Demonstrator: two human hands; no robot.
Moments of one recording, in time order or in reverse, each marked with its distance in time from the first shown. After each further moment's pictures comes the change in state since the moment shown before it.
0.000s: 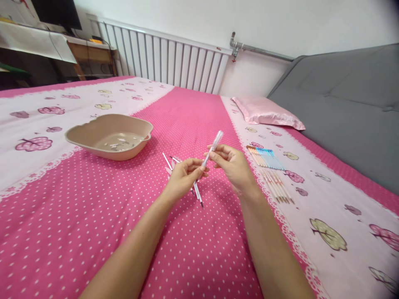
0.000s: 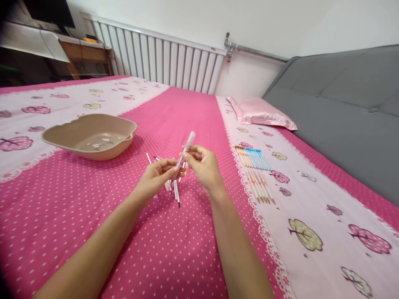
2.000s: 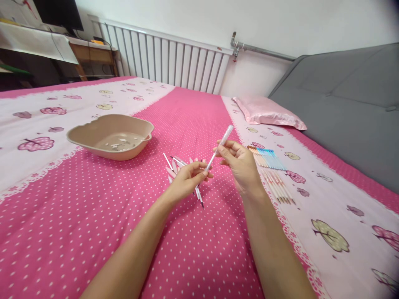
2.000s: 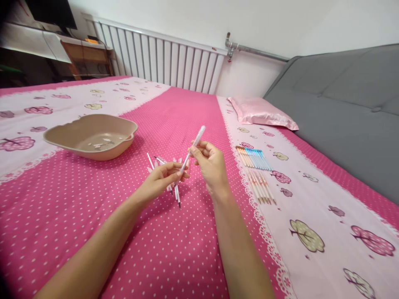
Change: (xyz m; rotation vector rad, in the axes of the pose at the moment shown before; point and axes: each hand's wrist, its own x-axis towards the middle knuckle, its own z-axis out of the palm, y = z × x) left_hand -0.003 0.000 0.000 0.114 -0.129 -0.012; right_hand 0.001 -0.001 -0.005 0.102 0.153 -0.041
